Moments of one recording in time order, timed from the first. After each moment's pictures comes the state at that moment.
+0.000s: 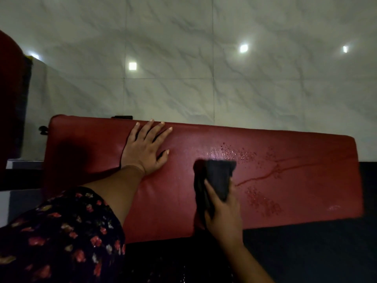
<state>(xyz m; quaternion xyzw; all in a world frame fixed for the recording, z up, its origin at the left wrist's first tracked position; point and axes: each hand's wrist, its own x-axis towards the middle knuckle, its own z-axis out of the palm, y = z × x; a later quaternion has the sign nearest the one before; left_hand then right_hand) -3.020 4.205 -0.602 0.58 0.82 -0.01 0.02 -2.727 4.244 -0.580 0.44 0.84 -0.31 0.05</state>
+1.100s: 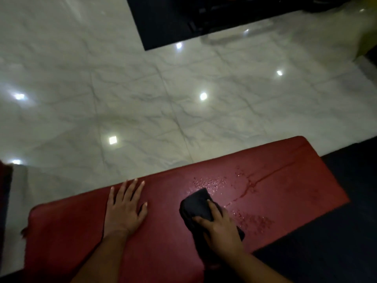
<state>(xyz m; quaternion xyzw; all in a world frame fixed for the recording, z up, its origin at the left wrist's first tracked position) -3.008 4.211 -0.583 0.57 0.82 -0.04 0.08 -2.717 4.283 -0.591 0.42 0.87 -0.24 0.09</state>
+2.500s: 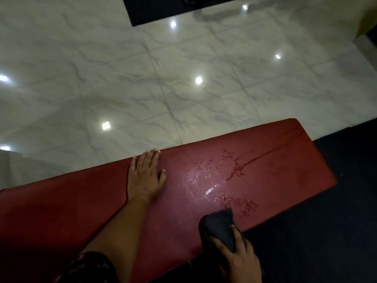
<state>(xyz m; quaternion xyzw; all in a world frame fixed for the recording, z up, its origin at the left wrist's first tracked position) -2.927 4.291 -0.619 0.58 0.81 -0.02 0.07 -2.617 4.207 -0.580 0.54 0.77 -0.31 0.15</state>
